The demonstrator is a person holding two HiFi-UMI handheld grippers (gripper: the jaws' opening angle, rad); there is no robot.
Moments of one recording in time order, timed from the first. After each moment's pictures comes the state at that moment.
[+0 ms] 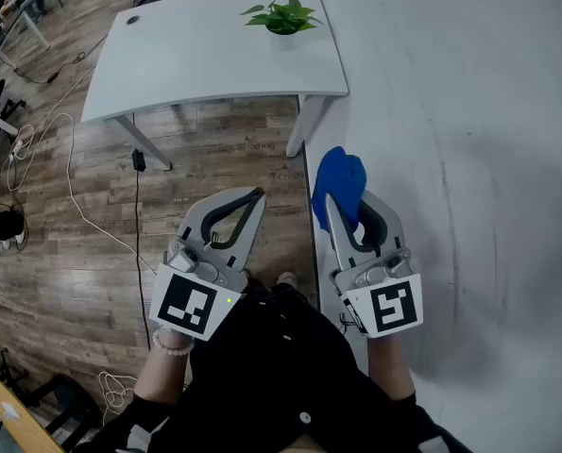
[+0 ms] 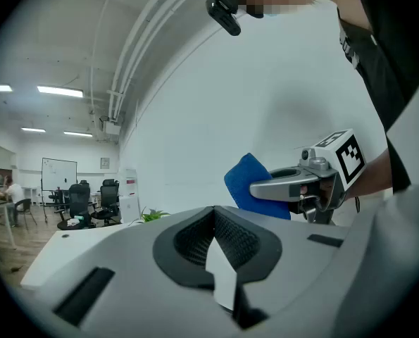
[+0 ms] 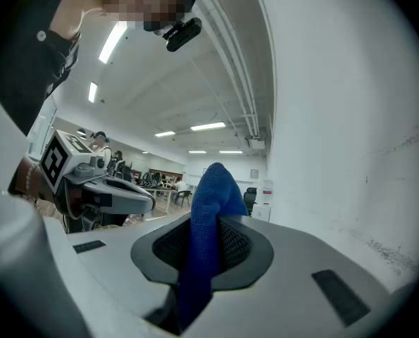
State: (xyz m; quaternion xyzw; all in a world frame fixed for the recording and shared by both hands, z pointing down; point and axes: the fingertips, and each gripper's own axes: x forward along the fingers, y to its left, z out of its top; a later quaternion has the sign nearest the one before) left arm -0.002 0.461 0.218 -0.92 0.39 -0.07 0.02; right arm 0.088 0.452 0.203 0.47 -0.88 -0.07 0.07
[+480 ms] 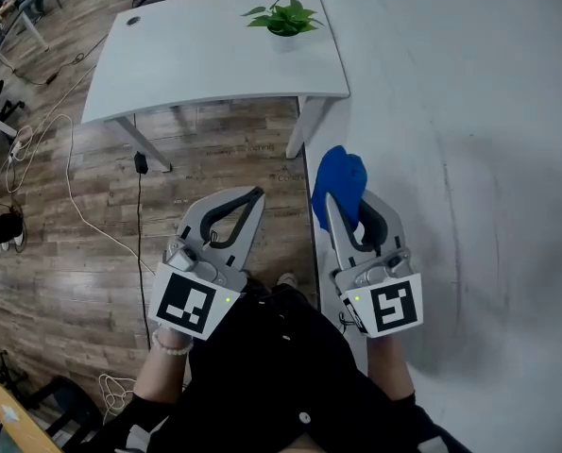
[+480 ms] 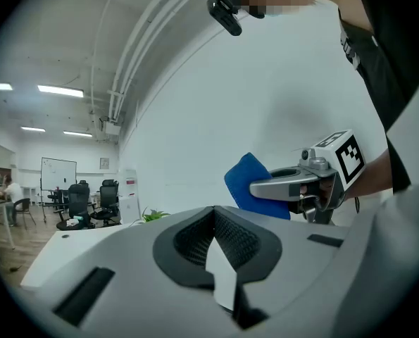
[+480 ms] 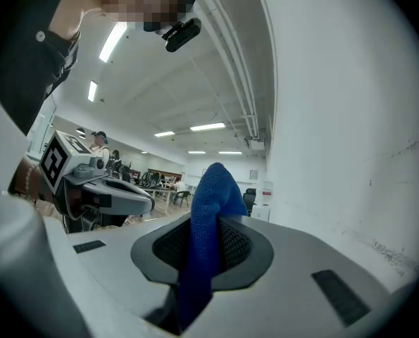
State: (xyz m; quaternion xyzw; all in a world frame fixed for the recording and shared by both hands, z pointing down) left arm -0.013 0.458 0.217 -0.92 0.39 -0.06 0.03; right arm 0.078 0.450 0.202 0.47 -0.87 -0.07 0.07
